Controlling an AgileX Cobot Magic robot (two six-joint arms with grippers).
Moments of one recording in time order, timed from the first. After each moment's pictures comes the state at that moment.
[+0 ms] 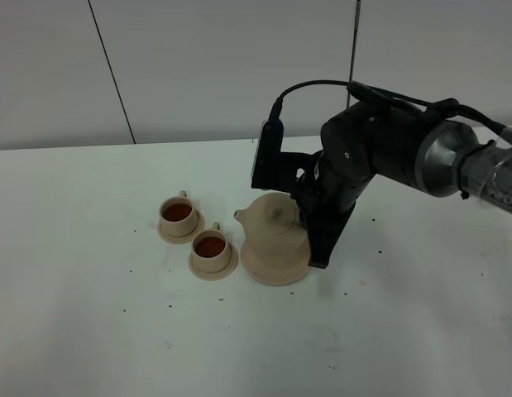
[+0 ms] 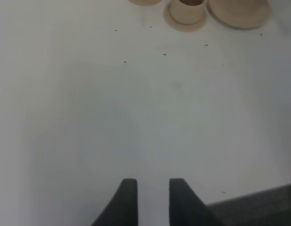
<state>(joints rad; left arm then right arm) -0.15 0.16 -0.51 -0.05 1.04 0.03 0.60 2.08 -1.65 -0.05 0.78 -0.84</state>
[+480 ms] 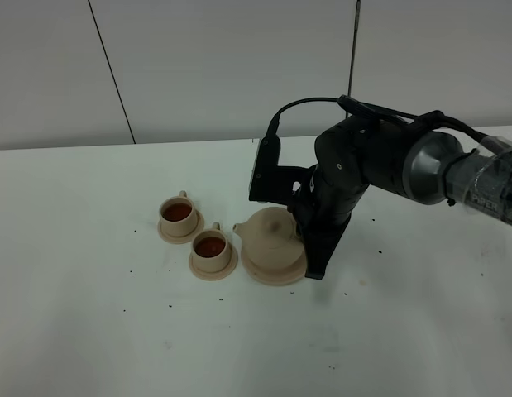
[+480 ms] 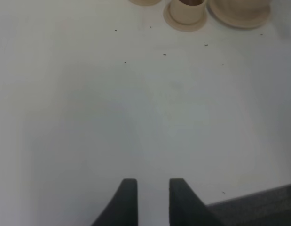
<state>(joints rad) -0.15 0.16 -0.51 -0.05 1.04 0.03 0.60 2.13 -1.65 -0.02 0.78 -0.85</state>
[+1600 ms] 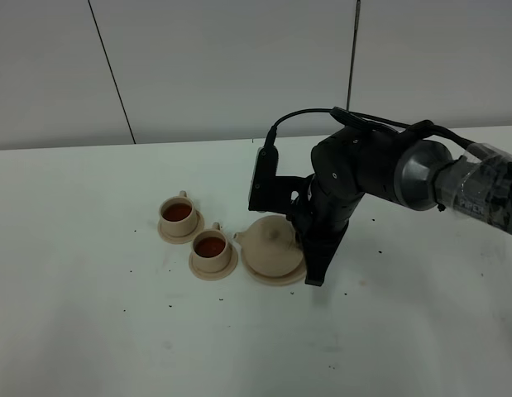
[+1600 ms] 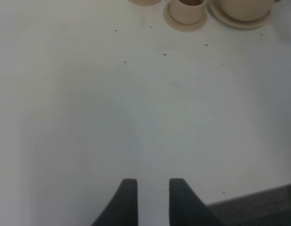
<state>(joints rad) -0.15 0.16 -0.51 -0.05 1.04 0.03 0.60 2.16 -1.65 -0.02 0.75 -0.86</state>
